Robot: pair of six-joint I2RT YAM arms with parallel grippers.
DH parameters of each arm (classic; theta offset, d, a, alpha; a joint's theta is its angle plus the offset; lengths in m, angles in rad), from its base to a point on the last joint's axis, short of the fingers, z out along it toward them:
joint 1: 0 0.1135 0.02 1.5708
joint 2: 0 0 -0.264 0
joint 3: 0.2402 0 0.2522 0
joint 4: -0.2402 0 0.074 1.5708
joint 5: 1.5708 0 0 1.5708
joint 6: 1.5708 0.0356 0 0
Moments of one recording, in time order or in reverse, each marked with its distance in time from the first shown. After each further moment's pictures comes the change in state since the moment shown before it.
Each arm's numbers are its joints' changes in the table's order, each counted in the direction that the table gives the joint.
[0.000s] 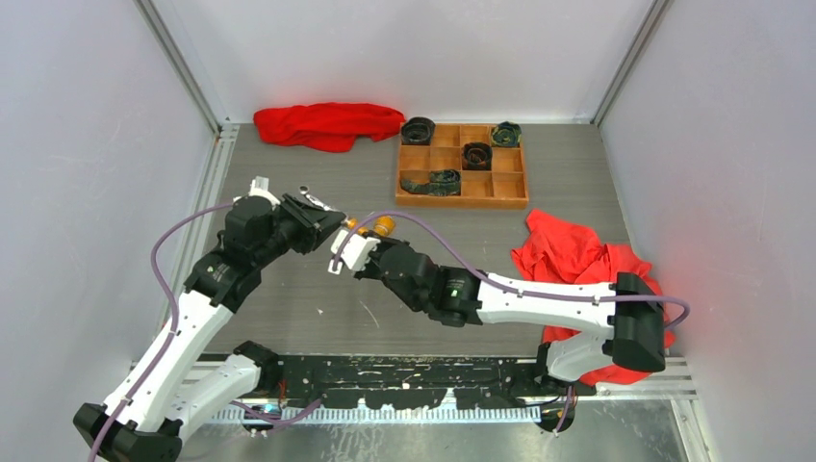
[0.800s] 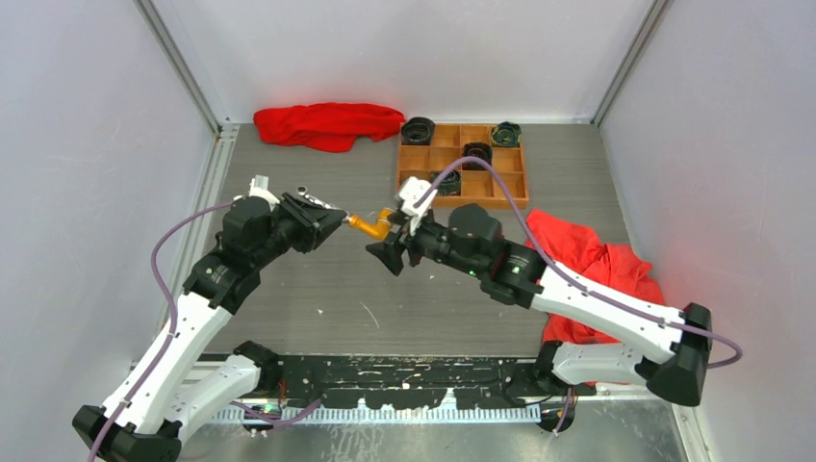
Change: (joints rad) left arm 0.000 0.010 -0.002 0.016 0.013 -0.008; right arm -0.261 0.232 -0.014 -0.140 -0.650 0.529
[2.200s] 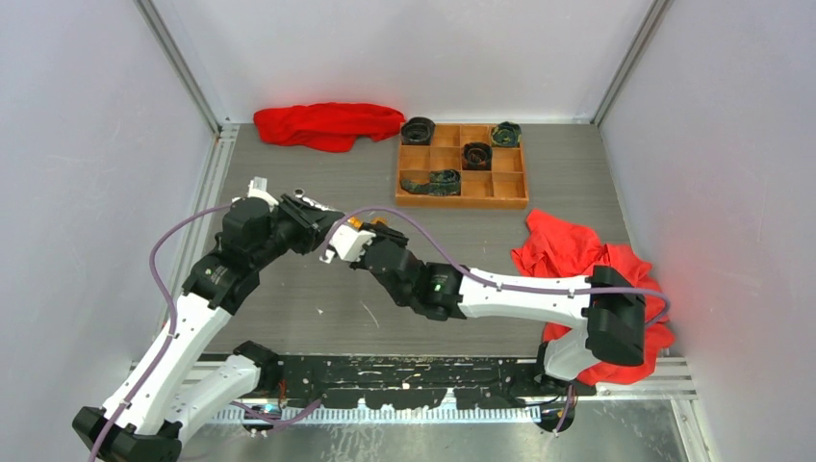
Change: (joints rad) left arm 0.000 0.005 -0.003 -0.015 -0.004 0.002; right arm 0.239 -0.334 0.040 0.166 0.782 -0.548
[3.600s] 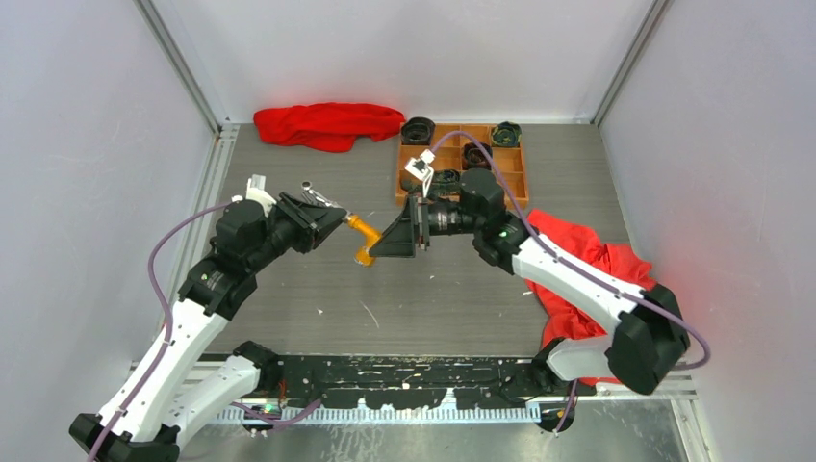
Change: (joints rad) left arm -0.004 0.034 -0.002 0.048 0.021 -0.017; right arm -0.568 0.158 -0.101 0.169 -1.630 1.348
